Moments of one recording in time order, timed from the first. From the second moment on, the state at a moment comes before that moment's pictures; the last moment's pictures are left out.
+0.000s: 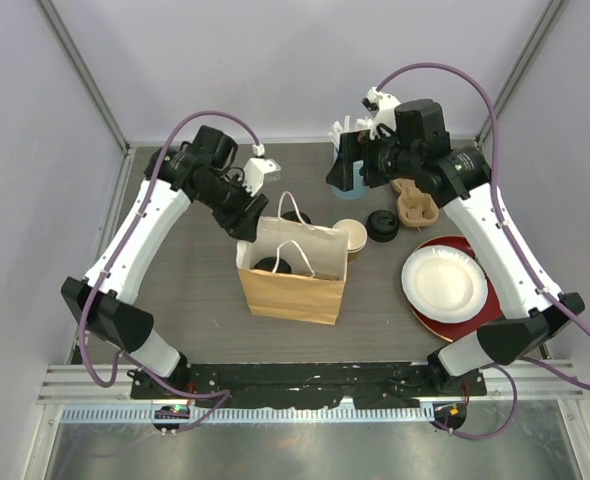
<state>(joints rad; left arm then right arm) -0.43 1.58 1.80 -1.34 0.44 0.42 0.48 1.46 1.81 -0.88 -0.22 0.22</state>
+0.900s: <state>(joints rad) -0.44 1.35 1.66 -1.36 0.33 0.41 0.58 1.69 1.81 -0.81 -0.34 0.12</state>
